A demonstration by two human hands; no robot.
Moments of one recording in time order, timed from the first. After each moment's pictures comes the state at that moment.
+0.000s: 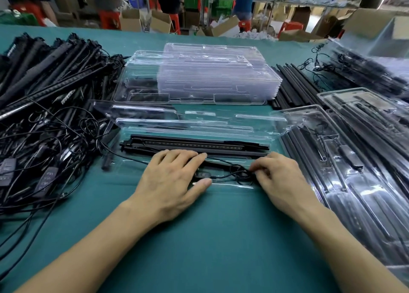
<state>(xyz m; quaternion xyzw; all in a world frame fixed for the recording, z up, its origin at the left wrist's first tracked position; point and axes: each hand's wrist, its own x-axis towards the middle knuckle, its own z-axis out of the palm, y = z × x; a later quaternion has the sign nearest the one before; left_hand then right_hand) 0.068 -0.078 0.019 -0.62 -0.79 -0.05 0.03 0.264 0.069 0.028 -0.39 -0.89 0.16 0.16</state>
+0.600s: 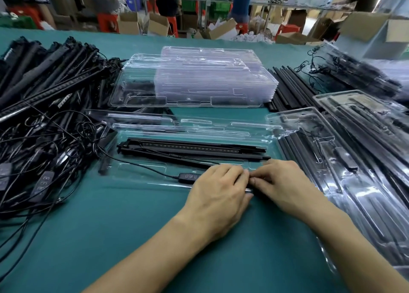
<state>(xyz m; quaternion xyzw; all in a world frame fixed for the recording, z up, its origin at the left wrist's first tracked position) 0.137 -0.039 0.009 -0.70 -0.69 -0.13 0.10 0.274 0.070 0.048 -0.34 -0.93 0.15 0.07</state>
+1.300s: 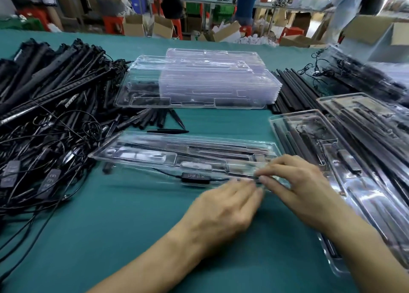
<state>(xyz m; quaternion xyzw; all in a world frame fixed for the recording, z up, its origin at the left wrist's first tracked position) 0.149 -0.064 0.018 -0.77 -0.60 -0.16 0.18 0.297 0.068 0.050 -0.25 -0.94 0.13 0.21</state>
